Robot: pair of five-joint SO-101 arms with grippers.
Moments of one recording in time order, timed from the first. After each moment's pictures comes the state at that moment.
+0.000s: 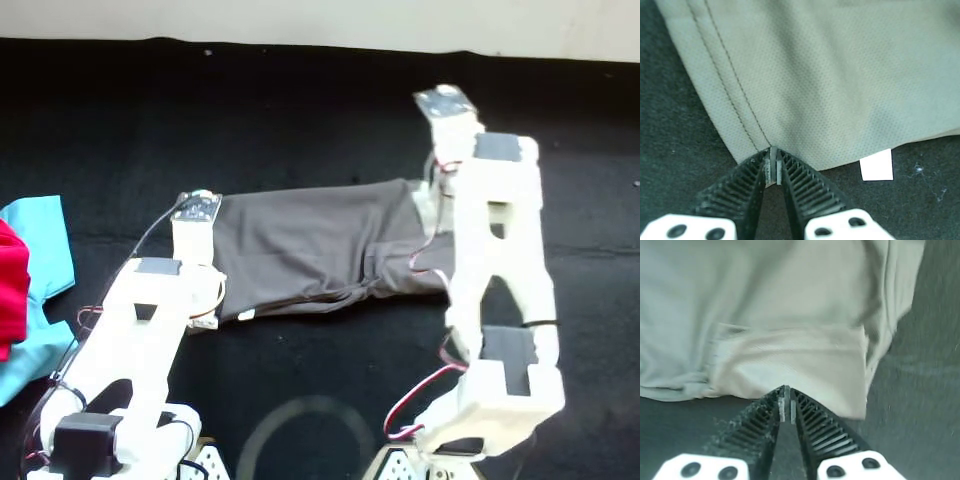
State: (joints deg) left arm -3.4 -19.6 59.3 48.1 -3.1; right arm -1.2 8.0 -2.8 84.2 18.9
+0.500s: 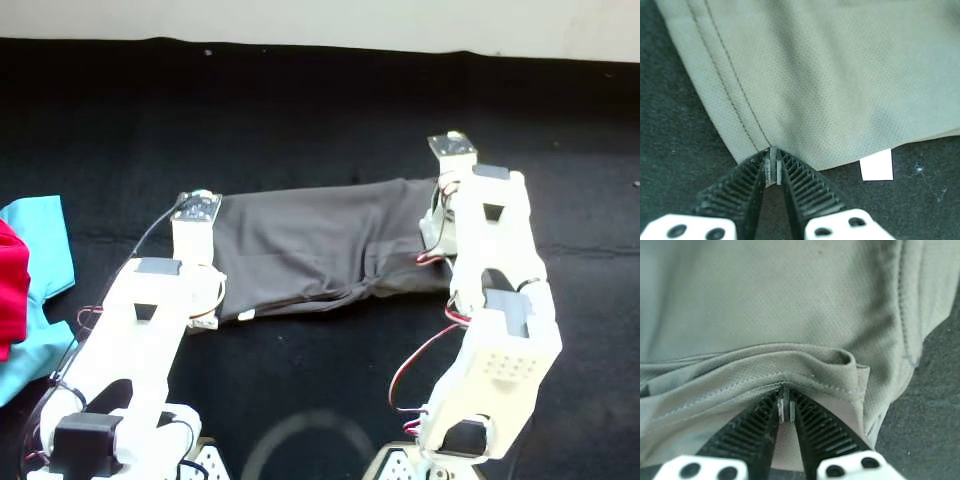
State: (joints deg) left arm -3.4 -19.6 59.3 48.1 -3.1; right arm 1.9 23.8 3.1 66.4 18.9
